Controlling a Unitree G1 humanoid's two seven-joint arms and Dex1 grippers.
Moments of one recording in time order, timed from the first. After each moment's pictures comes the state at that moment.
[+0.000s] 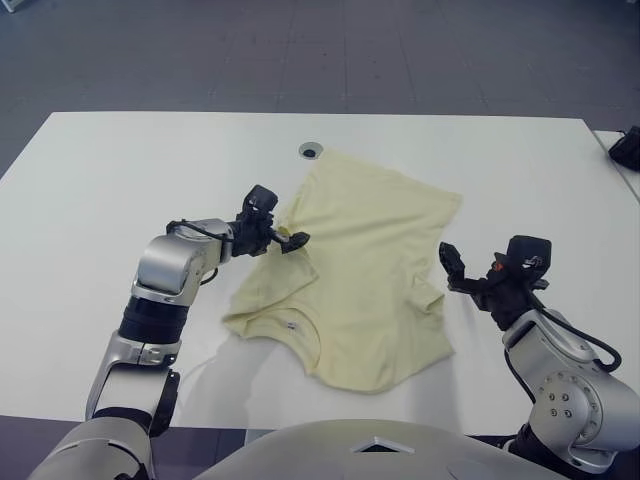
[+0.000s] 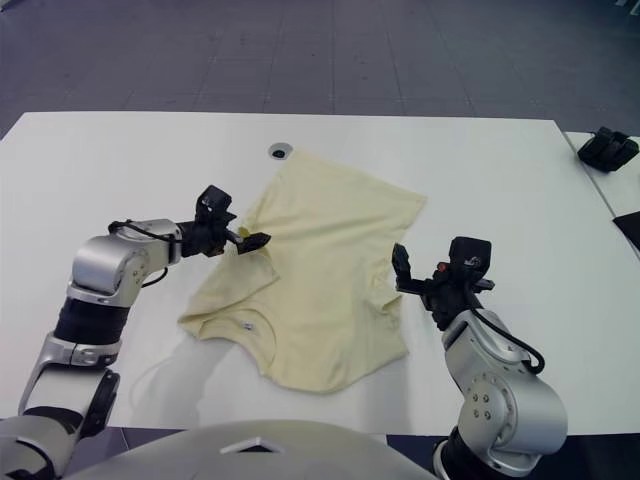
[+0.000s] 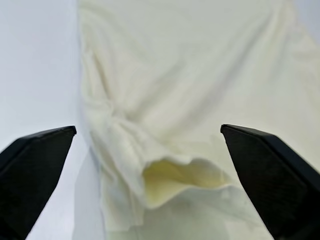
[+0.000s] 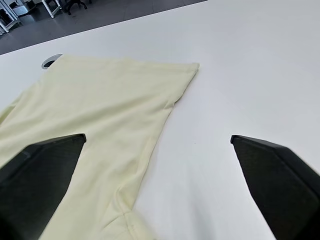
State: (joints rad) left arm -0.45 0.44 -0.16 -0.05 -0.35 0.97 -0.52; right arm 0.11 -0.02 -0.38 -0.94 0.38 1.30 0.04
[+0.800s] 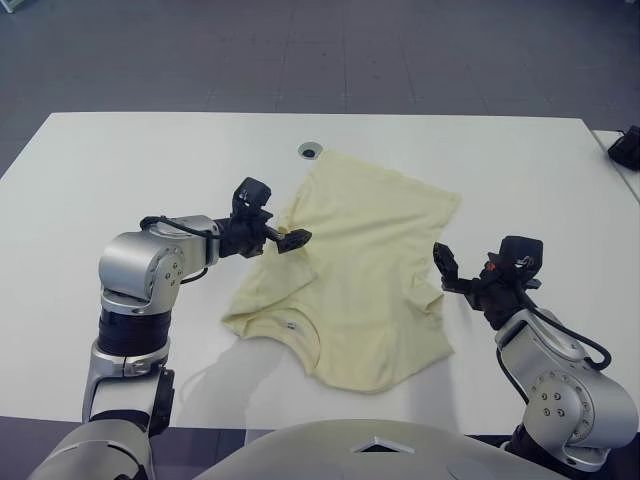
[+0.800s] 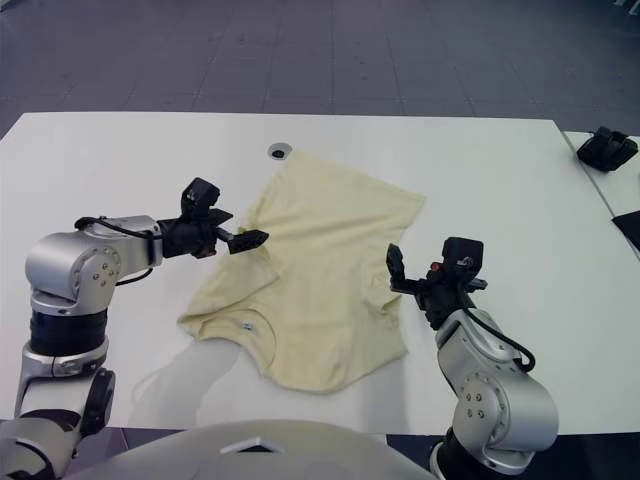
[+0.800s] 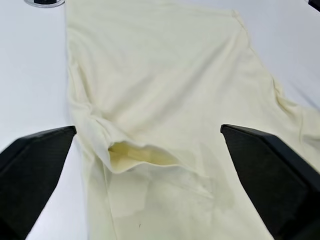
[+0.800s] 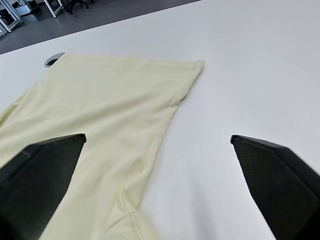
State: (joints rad) left arm -0.41 0.46 -0.01 -0.31 -0.48 1.28 -0.49; right arm 0.12 -0.01 -0.34 -0.92 0.38 1.26 0.02
